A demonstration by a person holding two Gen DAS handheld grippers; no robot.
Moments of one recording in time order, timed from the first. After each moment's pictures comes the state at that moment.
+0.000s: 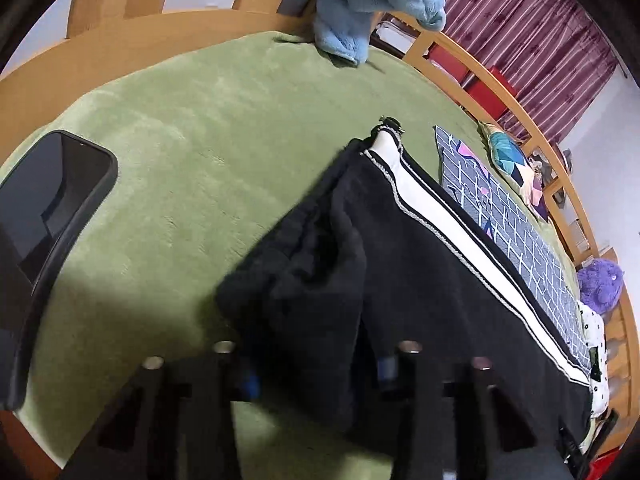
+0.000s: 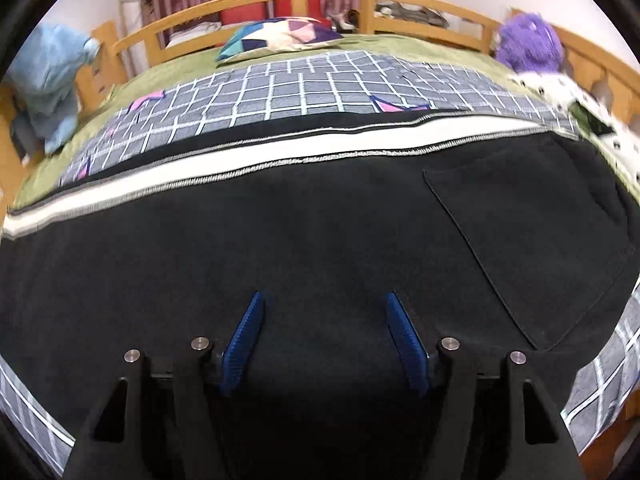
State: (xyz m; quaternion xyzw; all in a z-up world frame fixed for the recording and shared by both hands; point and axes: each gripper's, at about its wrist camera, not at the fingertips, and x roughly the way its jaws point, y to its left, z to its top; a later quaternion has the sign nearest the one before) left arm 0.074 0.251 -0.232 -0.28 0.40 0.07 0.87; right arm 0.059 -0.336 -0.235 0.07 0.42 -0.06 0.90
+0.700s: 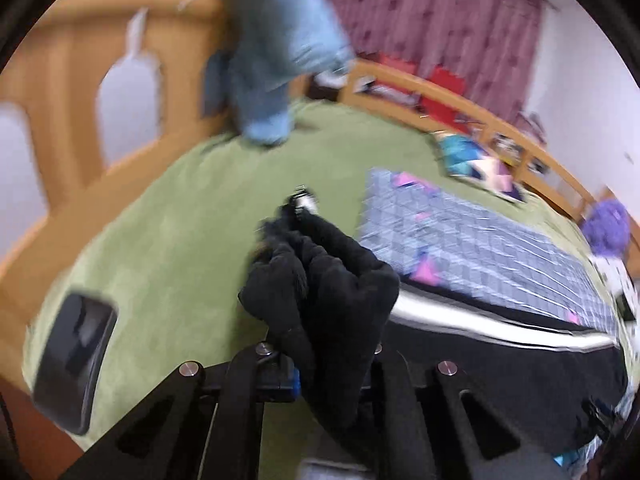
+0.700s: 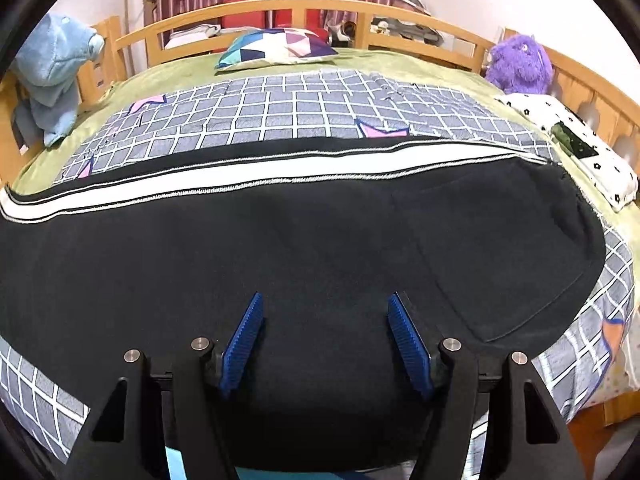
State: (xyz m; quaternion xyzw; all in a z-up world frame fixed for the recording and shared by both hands) left arm 0.074 0.159 -0.102 -0.11 0.31 0.05 0.94; right arm 0.033 -0.339 -0.201 0.02 0.41 -0.08 0.91
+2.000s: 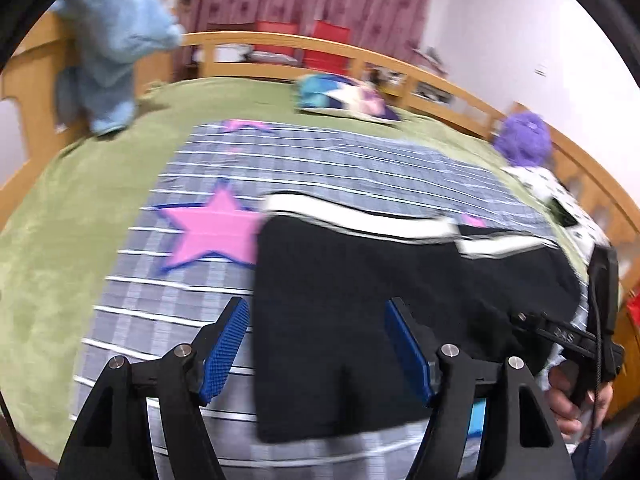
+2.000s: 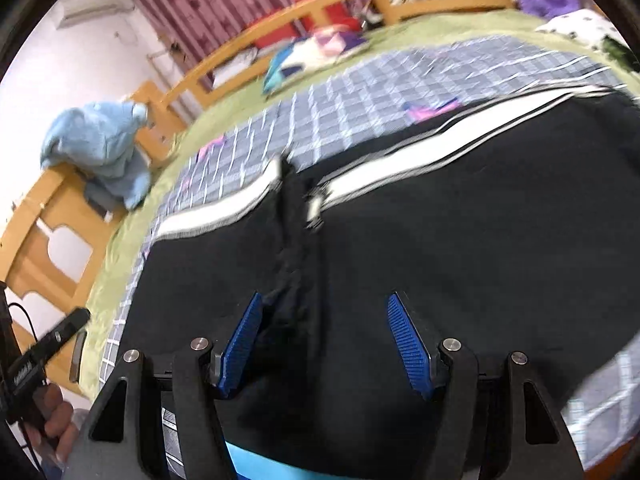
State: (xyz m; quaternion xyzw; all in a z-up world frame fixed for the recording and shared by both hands) left arm 0.032 -0.004 -0.134 -0.07 0.36 -0.09 0.93; right arm 0.059 -0.367 -0.205 0.21 0.41 0.08 0.88
